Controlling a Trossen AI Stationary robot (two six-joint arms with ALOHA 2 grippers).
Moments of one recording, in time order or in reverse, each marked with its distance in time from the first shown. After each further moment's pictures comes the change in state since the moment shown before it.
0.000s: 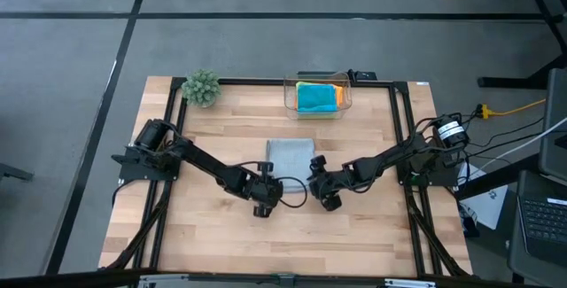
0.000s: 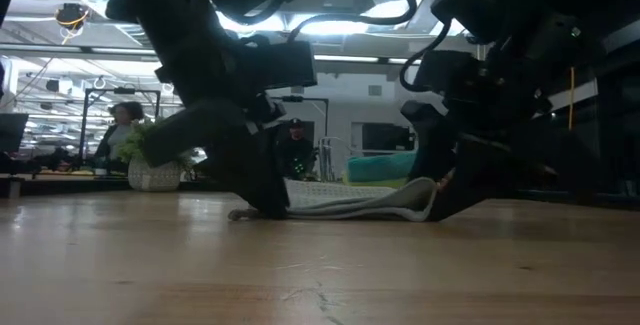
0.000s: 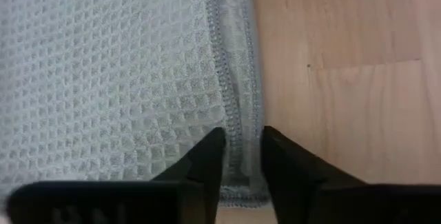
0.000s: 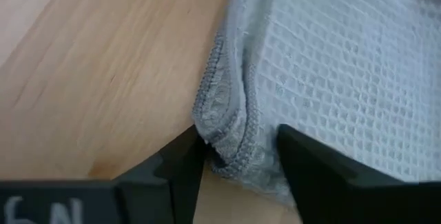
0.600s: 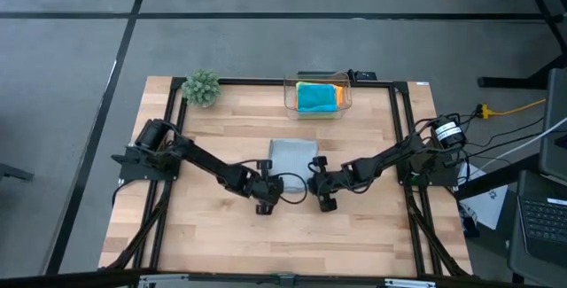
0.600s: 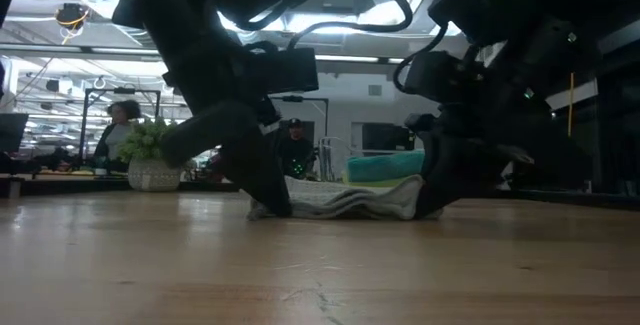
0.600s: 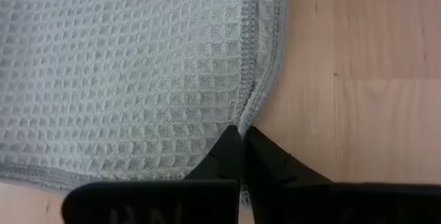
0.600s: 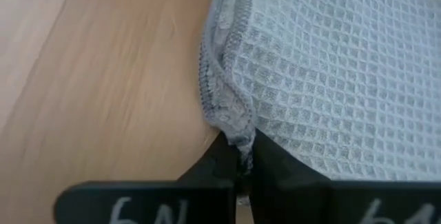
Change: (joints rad) left arm 0.003 -0.004 -0.006 0.021 0.007 -0.074; right arm -0.001 0.005 -0.001 0.058 -0.019 0.203
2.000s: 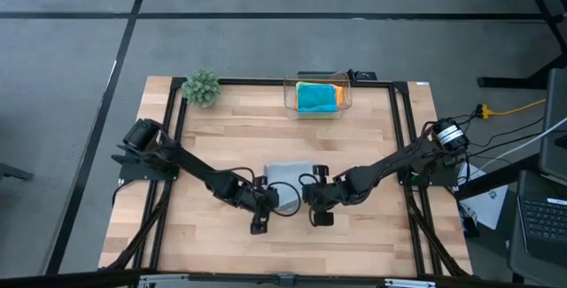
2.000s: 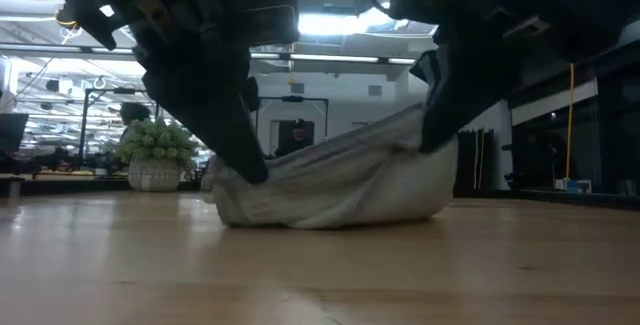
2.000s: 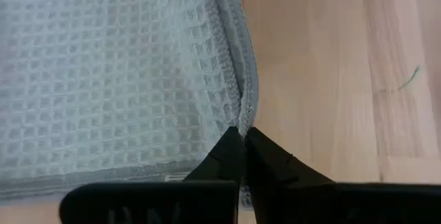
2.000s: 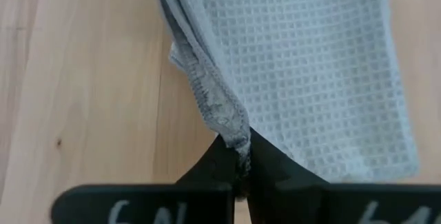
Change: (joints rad) left arm -0.116 -0.112 0.002 0.054 0.197 -0.240; right arm 0.127 -0.004 0.362 -0.528 0.032 0.340
